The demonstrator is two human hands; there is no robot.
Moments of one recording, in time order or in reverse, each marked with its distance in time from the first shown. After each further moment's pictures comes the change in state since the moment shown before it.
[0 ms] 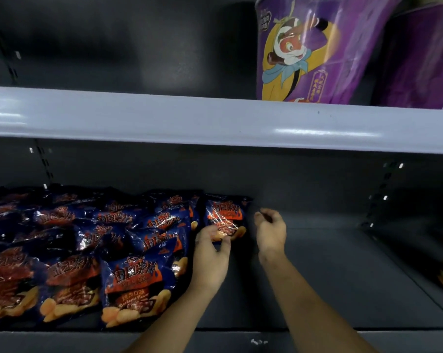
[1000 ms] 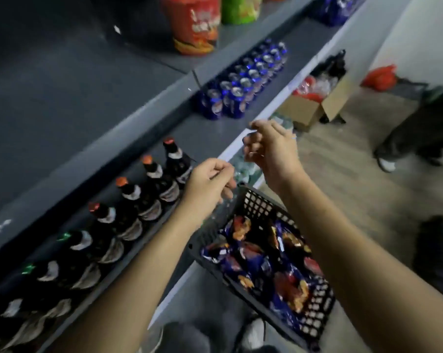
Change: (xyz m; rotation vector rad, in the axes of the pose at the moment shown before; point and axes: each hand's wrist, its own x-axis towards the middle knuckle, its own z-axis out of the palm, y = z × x) left_hand -0.307 -0.003 0.216 -0.025 -1.193 -0.098; right_hand -0.189 0.039 -0.430 0.272 0.530 0.140
